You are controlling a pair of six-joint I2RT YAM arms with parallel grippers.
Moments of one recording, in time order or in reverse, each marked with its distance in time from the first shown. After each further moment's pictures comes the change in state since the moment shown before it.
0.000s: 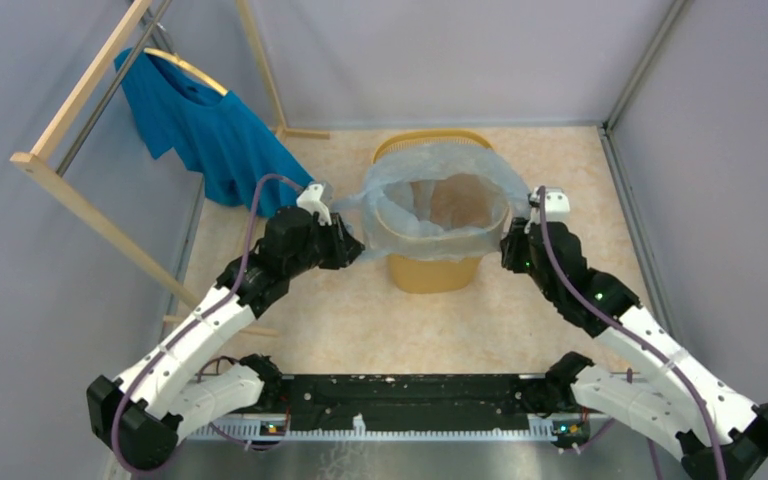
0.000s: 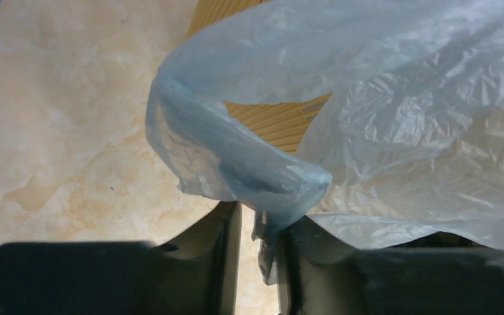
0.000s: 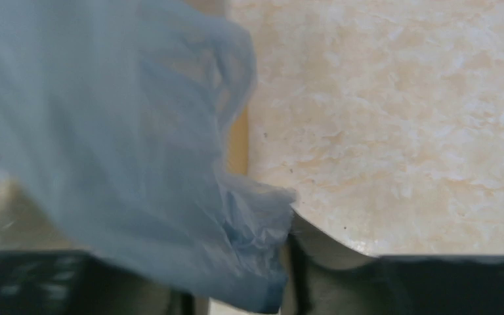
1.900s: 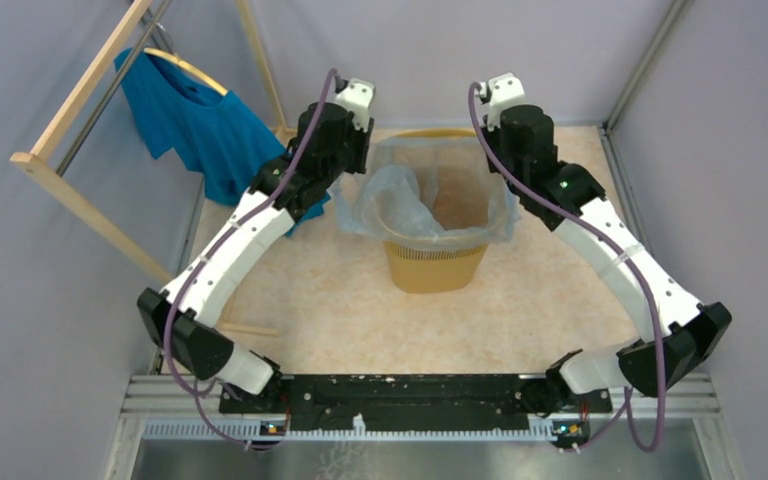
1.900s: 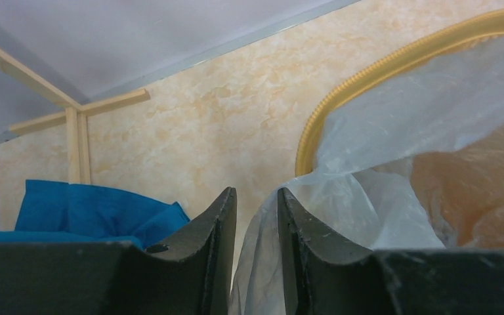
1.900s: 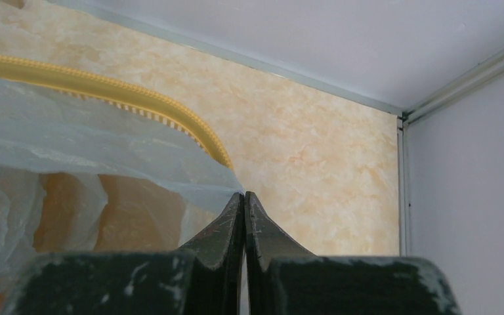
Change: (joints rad) left arm 0.003 0.495 0.770 -0.140 -0.288 0.544; right arm -0.070 0.586 0.752 -0.022 0.029 -0.533
